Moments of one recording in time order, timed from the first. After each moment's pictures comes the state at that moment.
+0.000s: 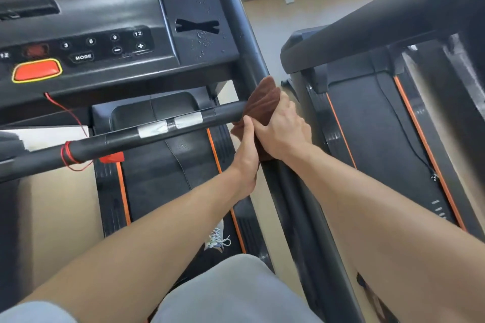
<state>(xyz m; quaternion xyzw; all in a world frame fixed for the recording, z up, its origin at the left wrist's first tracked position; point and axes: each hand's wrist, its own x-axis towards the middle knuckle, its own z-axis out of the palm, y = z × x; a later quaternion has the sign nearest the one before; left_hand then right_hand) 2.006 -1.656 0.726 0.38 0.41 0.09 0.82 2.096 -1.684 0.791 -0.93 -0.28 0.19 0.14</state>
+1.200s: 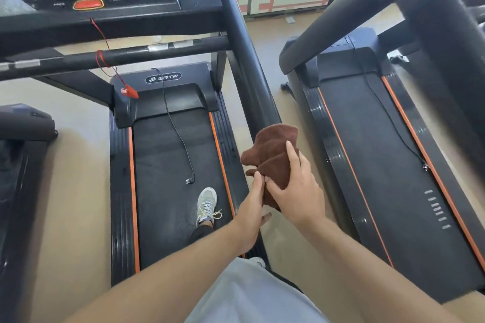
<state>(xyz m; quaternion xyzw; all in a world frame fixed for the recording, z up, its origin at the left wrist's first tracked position) 1.820 -1.988 0.723 0.40 0.40 0.01 0.82 1.927 -2.052 0.757 -0.90 -0.32 0.17 0.23</state>
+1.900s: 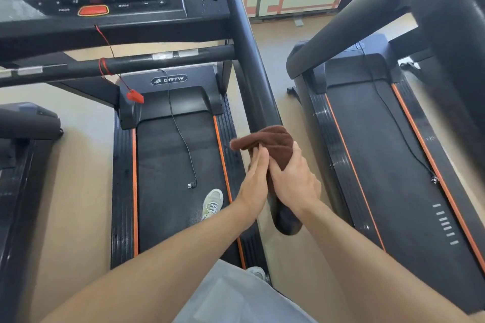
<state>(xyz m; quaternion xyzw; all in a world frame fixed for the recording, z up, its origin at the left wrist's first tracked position) 1.877 -1.926 0.760 0.46 0.43 0.14 0.76 1.962 -1.980 0.762 -0.92 -0.23 0.21 0.21</state>
